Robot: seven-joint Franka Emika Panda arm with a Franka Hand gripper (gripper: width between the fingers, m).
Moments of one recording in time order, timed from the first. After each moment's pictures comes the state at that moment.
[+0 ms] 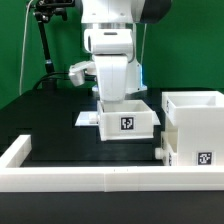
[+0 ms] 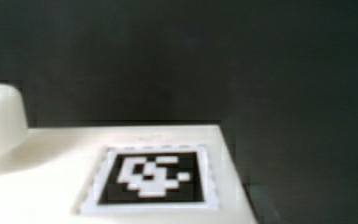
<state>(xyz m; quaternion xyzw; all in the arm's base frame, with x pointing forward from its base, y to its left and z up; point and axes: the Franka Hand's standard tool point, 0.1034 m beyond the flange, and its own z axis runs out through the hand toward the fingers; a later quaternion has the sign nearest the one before) 0.524 -0.045 0.067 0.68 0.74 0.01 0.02</state>
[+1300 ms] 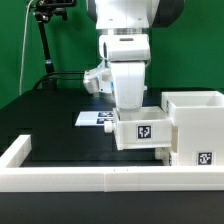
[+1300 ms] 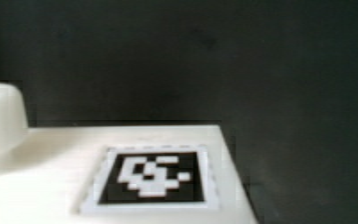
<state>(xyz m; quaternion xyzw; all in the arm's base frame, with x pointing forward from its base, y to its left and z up) 0.537 -0.014 0.057 0.71 0.71 0.02 0.01</state>
